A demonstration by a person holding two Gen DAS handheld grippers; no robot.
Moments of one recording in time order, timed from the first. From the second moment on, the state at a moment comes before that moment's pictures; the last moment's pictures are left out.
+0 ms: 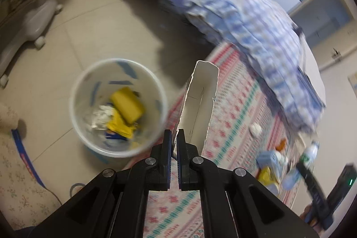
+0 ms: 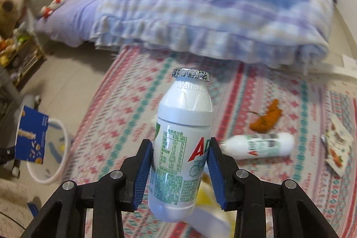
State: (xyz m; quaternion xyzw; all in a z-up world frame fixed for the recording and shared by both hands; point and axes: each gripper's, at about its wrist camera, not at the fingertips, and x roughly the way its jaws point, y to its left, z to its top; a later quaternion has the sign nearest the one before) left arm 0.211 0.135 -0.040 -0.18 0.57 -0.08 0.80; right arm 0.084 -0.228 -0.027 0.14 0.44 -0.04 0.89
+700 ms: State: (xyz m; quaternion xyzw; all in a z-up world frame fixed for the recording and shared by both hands) left arm 0.236 0.218 -0.095 -0.24 0.59 0.03 0.77; right arm 0.102 -0.106 -0.066 0.06 0.45 0.08 0.89
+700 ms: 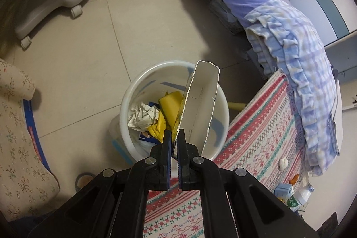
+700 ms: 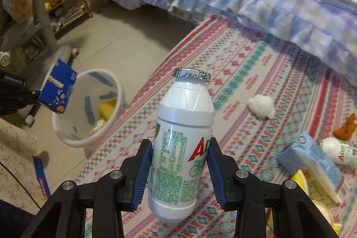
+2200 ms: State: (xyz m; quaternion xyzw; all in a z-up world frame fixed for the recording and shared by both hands) left arm 0.210 0.239 -0.065 -0.28 0.57 0.06 0.77; right arm 0.179 0.009 -0.084 0.09 0.47 0.17 0.86
